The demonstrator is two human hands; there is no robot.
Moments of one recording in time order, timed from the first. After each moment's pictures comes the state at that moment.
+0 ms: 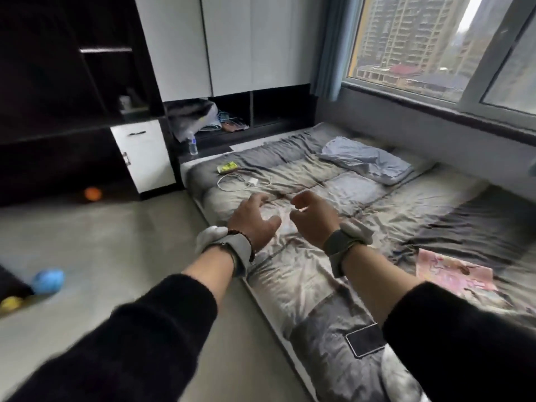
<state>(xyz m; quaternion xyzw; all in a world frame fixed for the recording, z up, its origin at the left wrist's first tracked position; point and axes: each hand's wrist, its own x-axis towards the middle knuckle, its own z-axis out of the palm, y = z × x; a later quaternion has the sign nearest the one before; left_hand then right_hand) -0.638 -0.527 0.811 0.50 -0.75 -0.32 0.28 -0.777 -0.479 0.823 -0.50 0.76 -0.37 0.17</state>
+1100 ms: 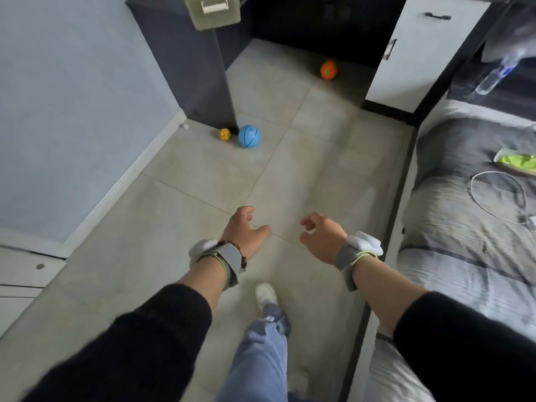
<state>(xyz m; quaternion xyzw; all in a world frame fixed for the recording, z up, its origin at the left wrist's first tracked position) -0.305 -0.760 0.606 0.85 -0.24 -0.37 0.29 -0.456 -0.879 0.592 -0.79 0.46 0.04 0.40</state>
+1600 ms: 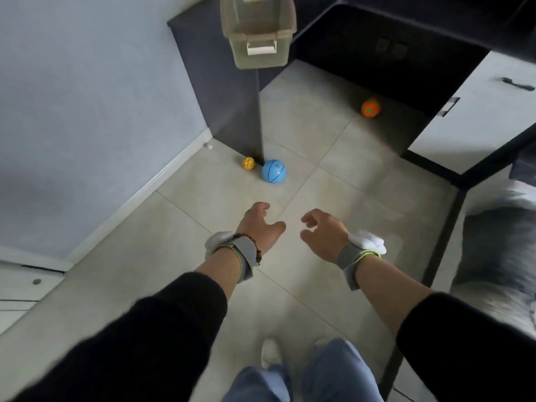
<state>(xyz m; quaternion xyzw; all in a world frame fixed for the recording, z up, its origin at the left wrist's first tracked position) -0.090 -0.977 0.611 0.85 -0.17 -0.35 0.35 -0.207 -1.096 0.609 -0.83 0.39 0.05 0.38</state>
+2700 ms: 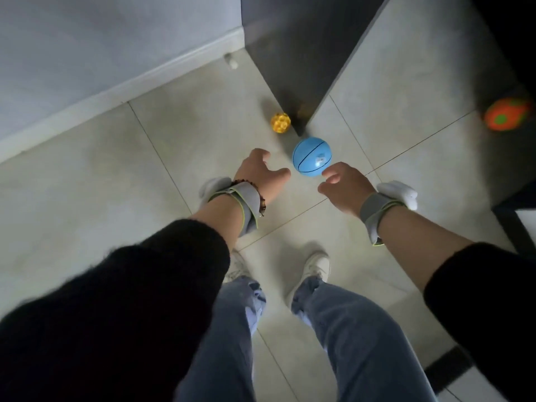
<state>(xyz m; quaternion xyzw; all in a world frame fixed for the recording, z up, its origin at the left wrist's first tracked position) 0.262 -1.181 0.304 0.84 0.05 -0.37 0.38 0.191 -1.347 0.312 -0.83 0.34 0.27 0.35</state>
